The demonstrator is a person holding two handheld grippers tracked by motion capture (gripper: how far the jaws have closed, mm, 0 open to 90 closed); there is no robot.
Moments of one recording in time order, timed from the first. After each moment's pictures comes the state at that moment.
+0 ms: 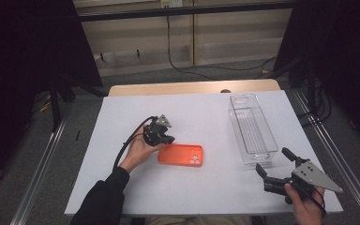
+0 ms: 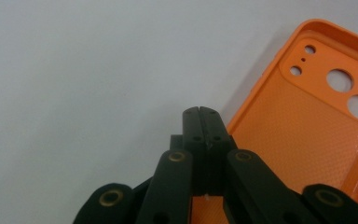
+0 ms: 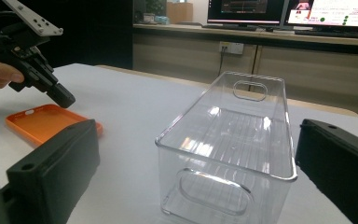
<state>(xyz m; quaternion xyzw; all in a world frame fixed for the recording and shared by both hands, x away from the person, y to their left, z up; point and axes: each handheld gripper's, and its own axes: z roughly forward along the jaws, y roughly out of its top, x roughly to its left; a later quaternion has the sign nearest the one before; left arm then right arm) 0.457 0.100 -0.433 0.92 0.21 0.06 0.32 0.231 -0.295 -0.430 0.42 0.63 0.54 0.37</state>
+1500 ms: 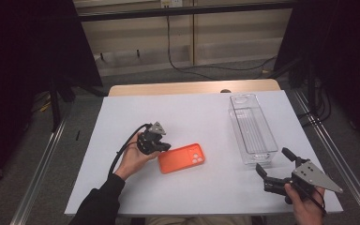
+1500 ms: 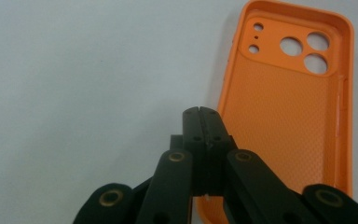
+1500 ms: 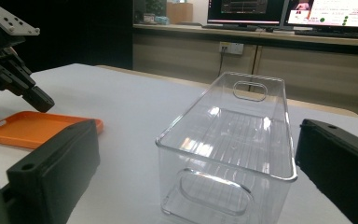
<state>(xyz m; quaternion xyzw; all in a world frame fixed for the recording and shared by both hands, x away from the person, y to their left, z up) 0.430 0.116 -0.432 0.92 0.21 0.06 0.32 0.231 -0.295 -0.430 0.42 0.63 0.54 0.37</state>
